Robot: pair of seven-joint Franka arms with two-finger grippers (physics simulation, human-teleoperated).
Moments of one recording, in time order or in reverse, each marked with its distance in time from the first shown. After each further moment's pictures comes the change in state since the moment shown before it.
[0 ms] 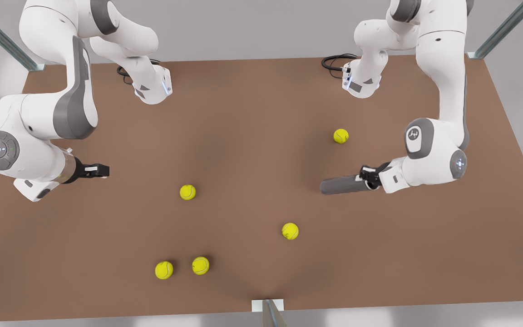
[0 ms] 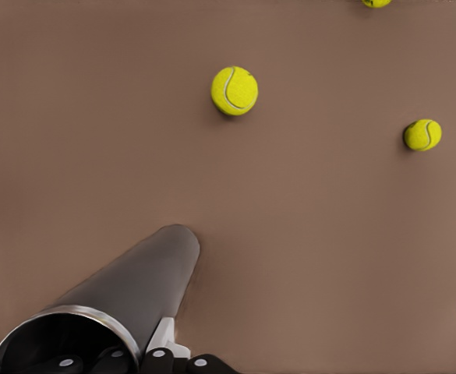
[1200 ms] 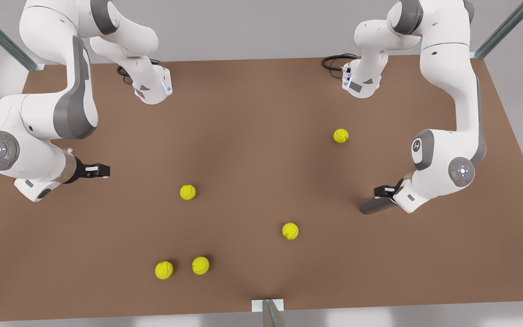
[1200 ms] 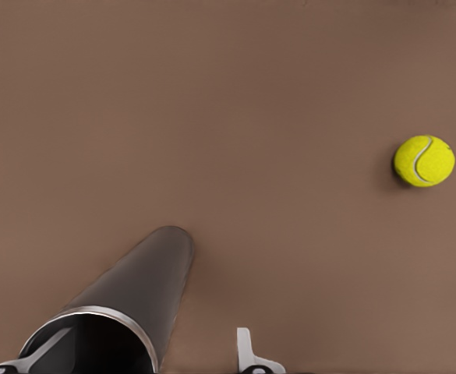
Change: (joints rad) left arm 0.030 0.092 0.001 0.092 0.329 0.095 -0.332; right arm 0.001 0.000 0.000 0.000 0.005 -0.001 0.001
